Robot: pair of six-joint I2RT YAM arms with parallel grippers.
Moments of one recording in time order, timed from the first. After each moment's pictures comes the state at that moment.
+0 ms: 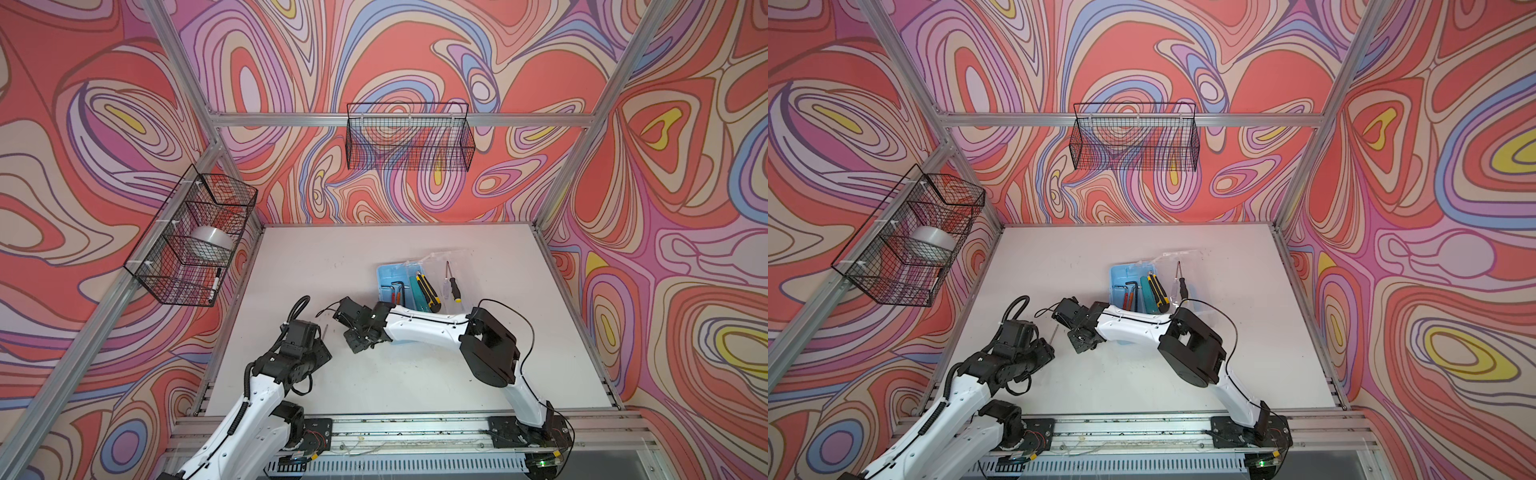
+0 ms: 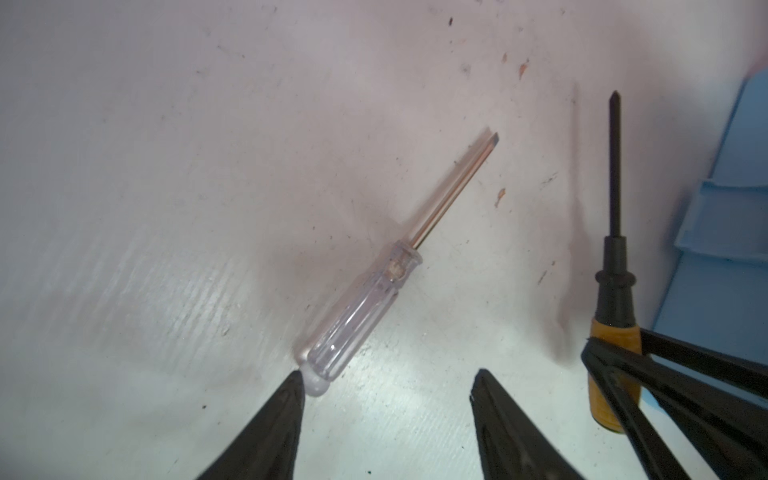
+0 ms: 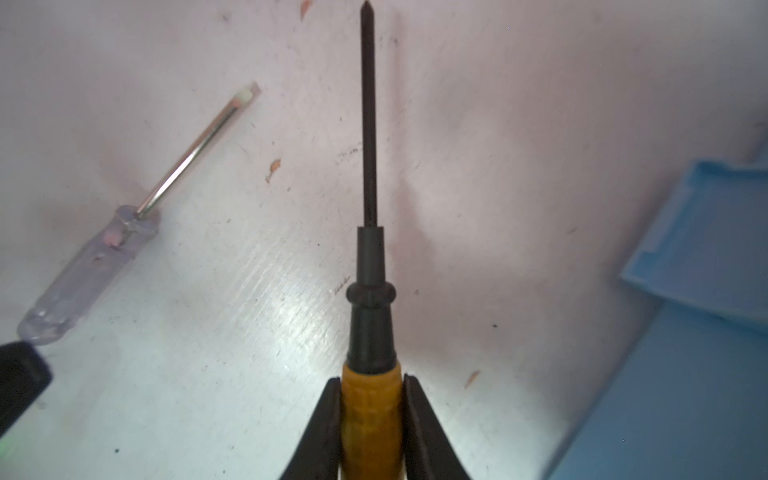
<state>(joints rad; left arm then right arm) -0.26 0.76 0.43 -0.74 -0.06 -0.89 1.09 2.17 1.73 -0.72 0.13 0.47</state>
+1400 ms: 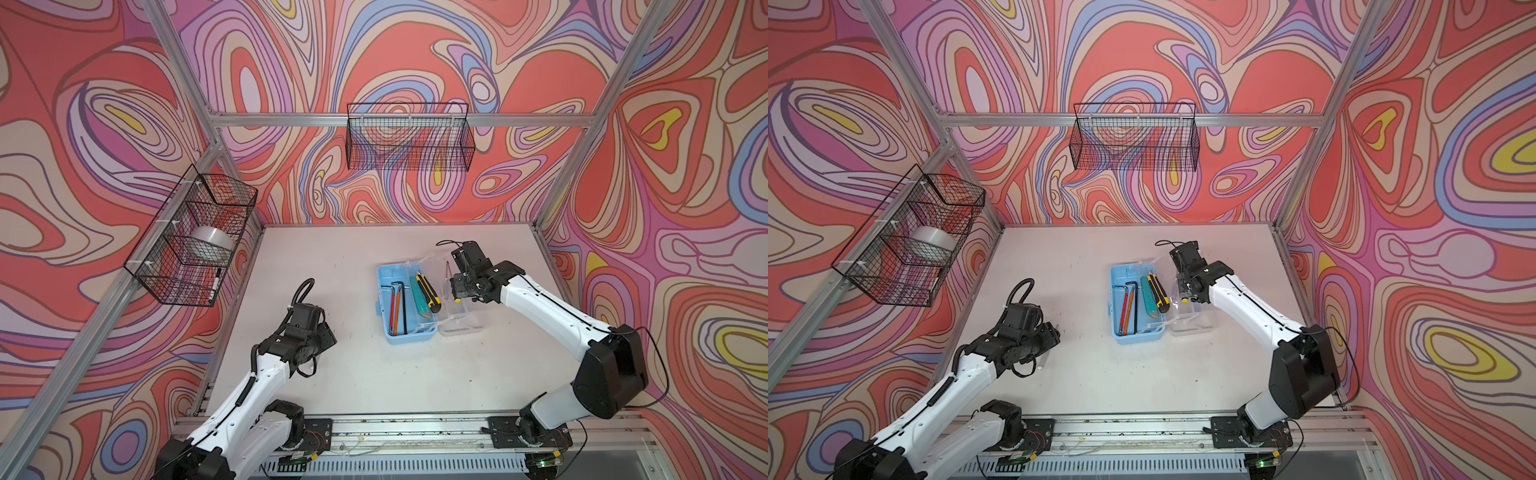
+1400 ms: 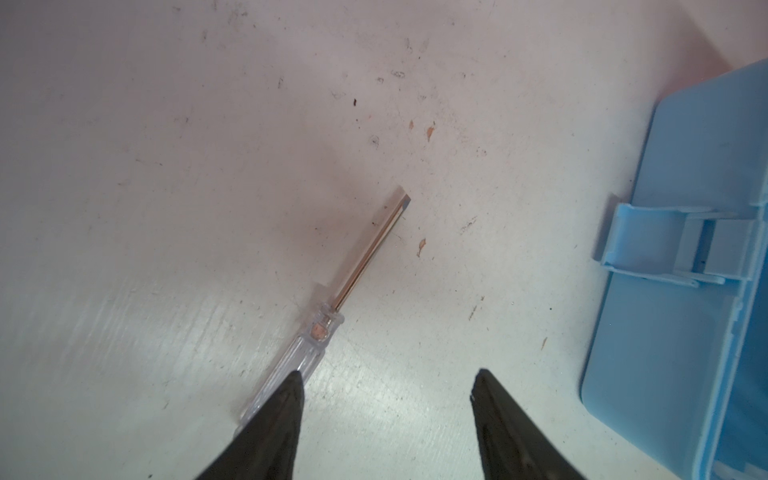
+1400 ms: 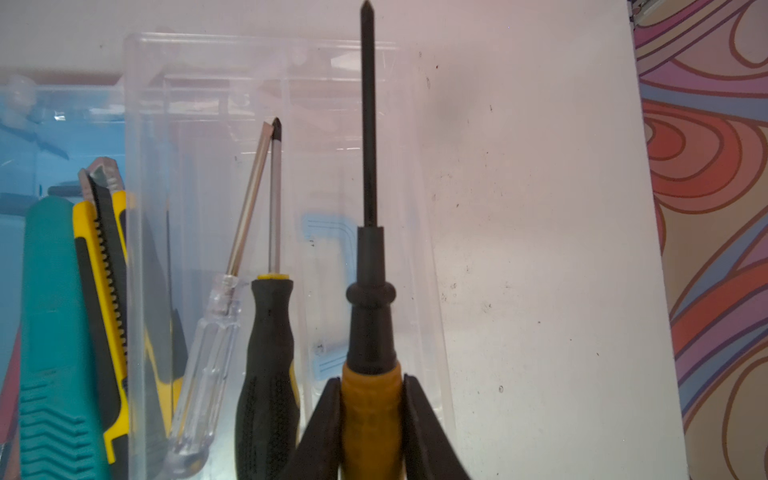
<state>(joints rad) -0.26 0.94 0.54 -0.64 -0.05 -0.81 0.48 1.54 1.26 -0.78 0.39 0.33</state>
